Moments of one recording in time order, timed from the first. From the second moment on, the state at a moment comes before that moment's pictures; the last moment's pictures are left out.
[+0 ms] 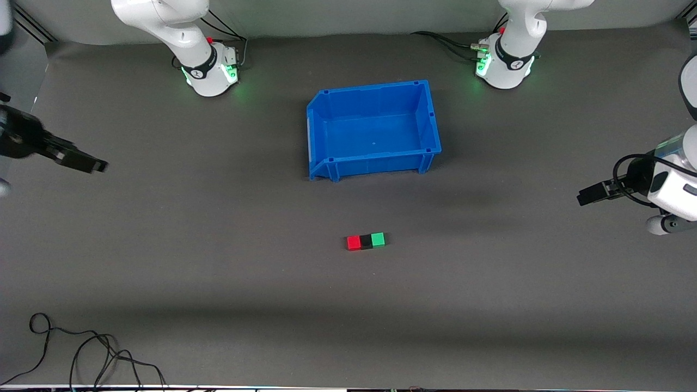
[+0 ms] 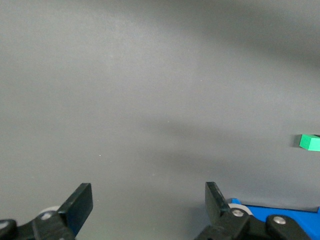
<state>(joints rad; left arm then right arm) -0.04 0.18 0.03 -1.52 -0.05 1.65 -0.22 0.10 0.08 -0.18 -1.45 0.09 1.36 0.36</state>
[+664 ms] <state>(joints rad) -0.04 0.10 0.04 -1.52 -0.01 1.65 -0.09 0.14 0.05 -0.21 -1.60 0.01 1.60 0.12</state>
